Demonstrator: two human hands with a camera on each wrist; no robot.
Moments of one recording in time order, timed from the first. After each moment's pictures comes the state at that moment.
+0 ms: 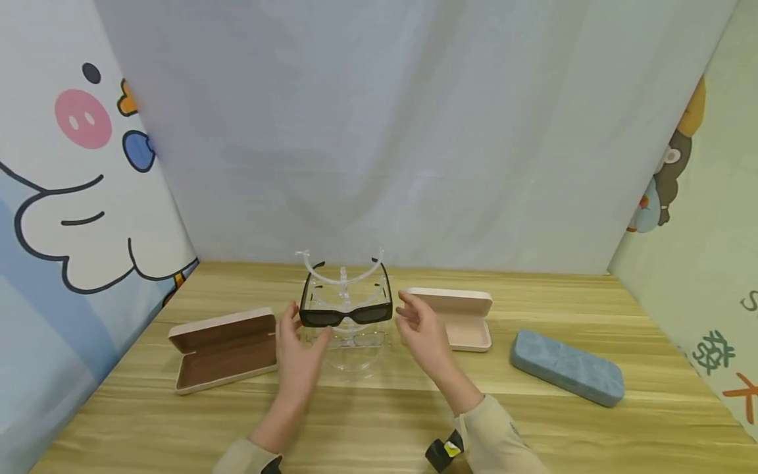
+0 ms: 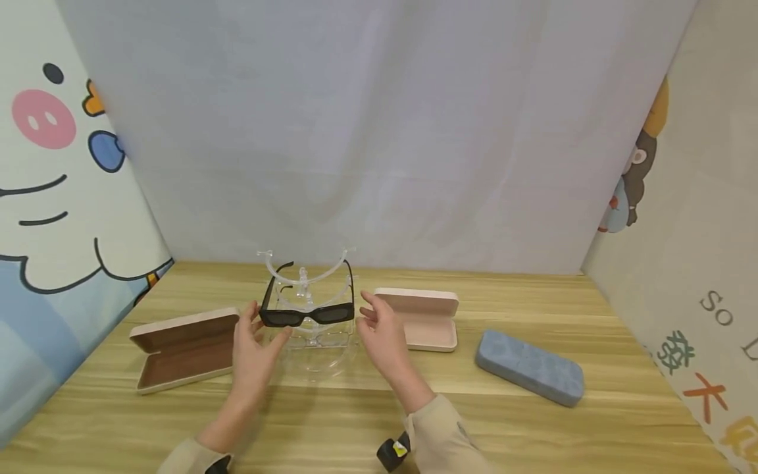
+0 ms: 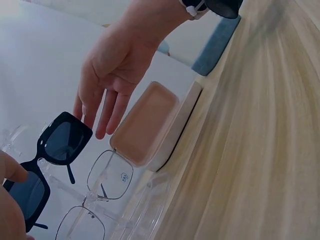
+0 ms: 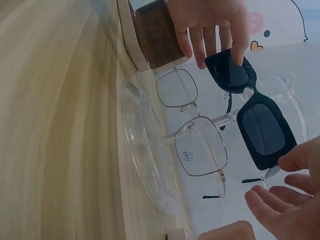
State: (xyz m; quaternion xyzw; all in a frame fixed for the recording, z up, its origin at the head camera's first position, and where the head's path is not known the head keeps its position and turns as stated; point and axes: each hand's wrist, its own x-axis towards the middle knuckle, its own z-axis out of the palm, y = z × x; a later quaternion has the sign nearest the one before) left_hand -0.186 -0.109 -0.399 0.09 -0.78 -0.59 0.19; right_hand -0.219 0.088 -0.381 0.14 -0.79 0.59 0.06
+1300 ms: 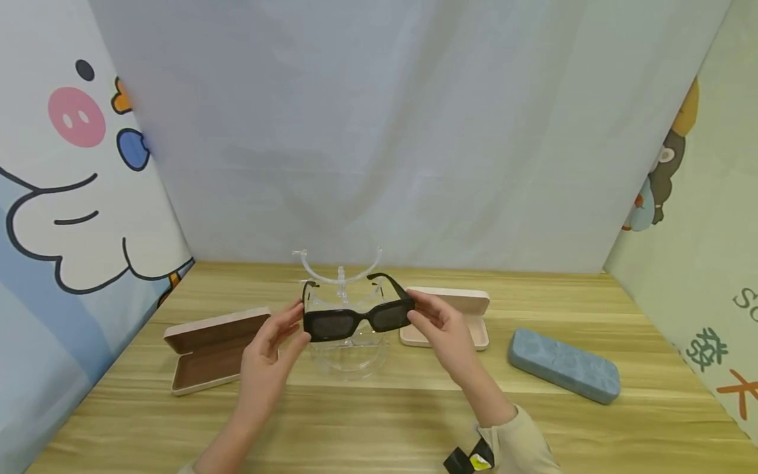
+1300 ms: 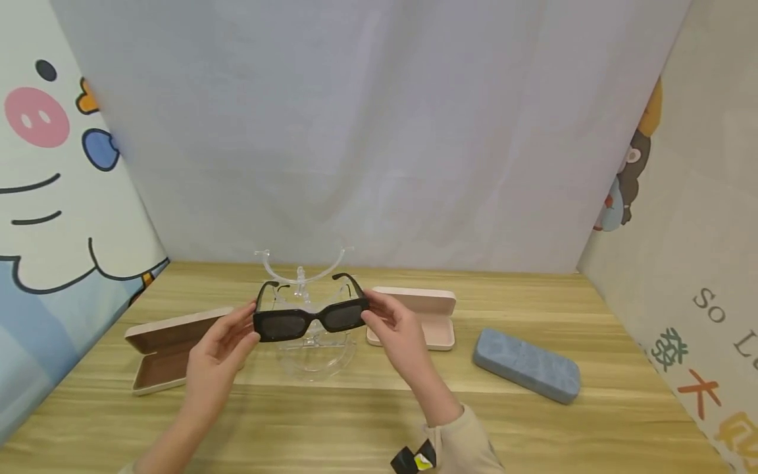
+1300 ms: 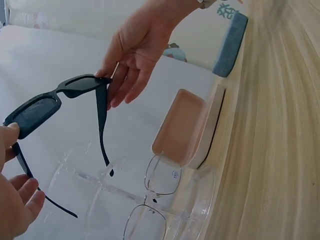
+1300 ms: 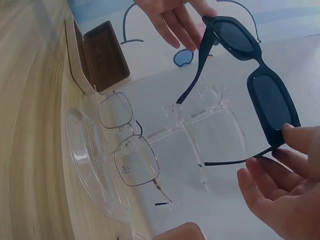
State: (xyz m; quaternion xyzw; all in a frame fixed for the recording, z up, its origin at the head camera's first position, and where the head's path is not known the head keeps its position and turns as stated) left_hand -0.150 -0.134 -0.371 -0.15 -0.72 -0.63 0.26; right_hand -0.203 0.117 -0.361 0.17 -0.73 0.65 0.05
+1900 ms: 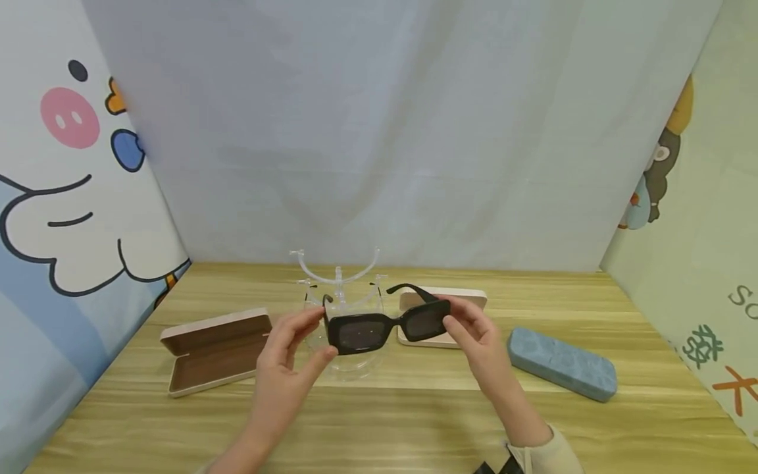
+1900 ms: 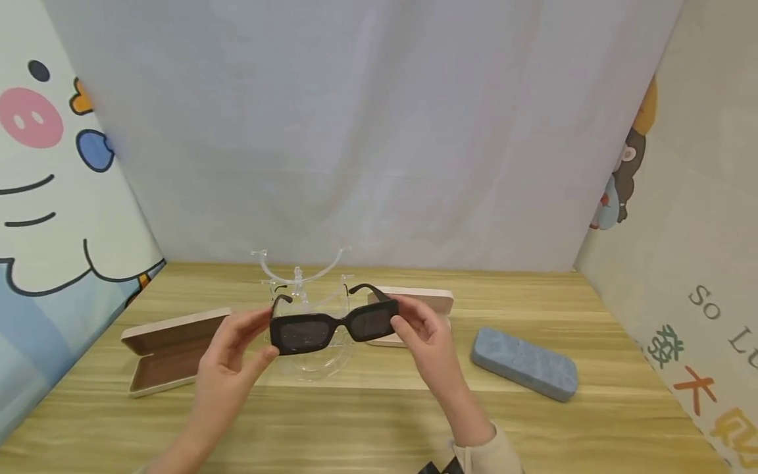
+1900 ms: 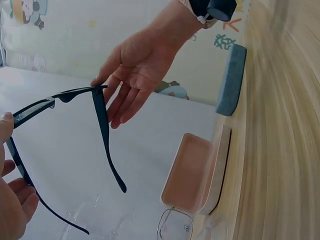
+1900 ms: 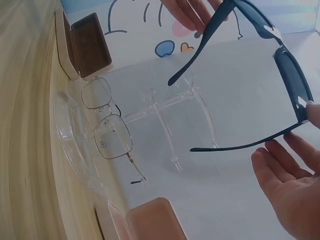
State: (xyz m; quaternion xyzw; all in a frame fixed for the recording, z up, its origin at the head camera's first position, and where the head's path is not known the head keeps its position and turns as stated) left_hand -0.136 -0.105 -0.352 -0.22 -0.71 -0.61 0.28; right_hand -0.180 0.154 -0.356 0.27 -0.65 0.70 0.11
